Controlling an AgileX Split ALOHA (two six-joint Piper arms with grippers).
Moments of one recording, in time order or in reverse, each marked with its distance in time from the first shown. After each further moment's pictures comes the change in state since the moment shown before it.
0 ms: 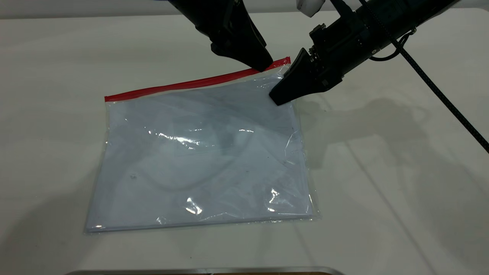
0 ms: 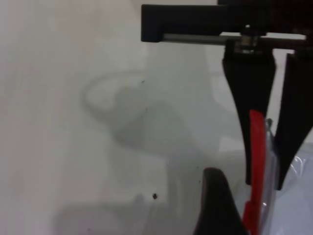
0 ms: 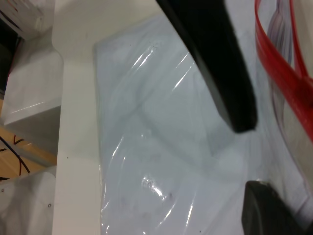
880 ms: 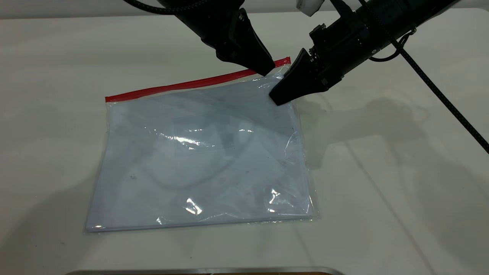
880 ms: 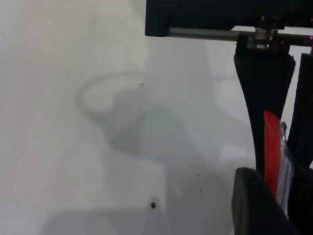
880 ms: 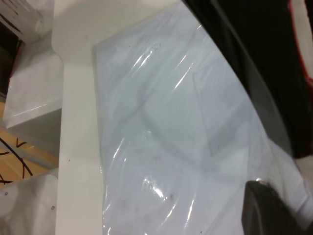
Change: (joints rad) left arm 0.000 0.035 0.000 -0.056 -0.009 0.041; right arm 0.000 0.000 0.000 0.000 0.000 0.022
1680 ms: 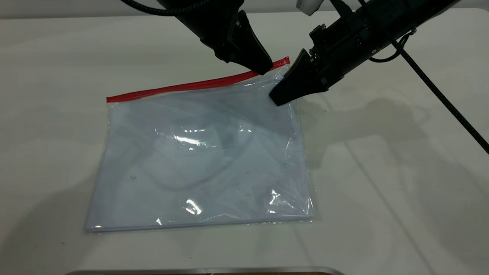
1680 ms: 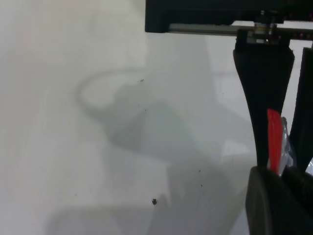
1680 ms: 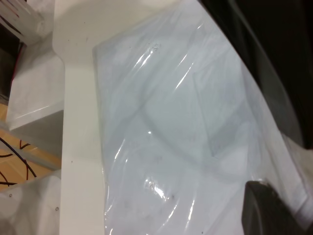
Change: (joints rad) left arm 0.000 0.000 0.000 0.015 -0.001 0.003; right arm 0.000 0.000 0.000 -0.002 0.002 0.023
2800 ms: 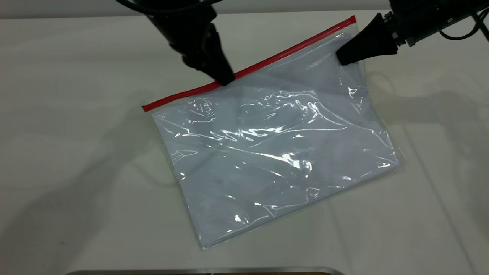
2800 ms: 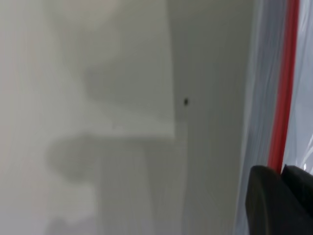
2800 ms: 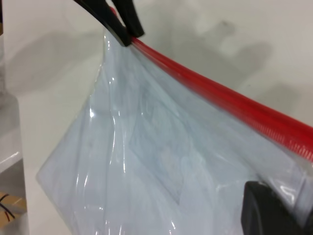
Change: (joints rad) left arm 0.045 -0.002 -0.010 0.320 -0.016 -0.274; right arm -0.263 -0.048 0.000 -0.022 0.054 0.071
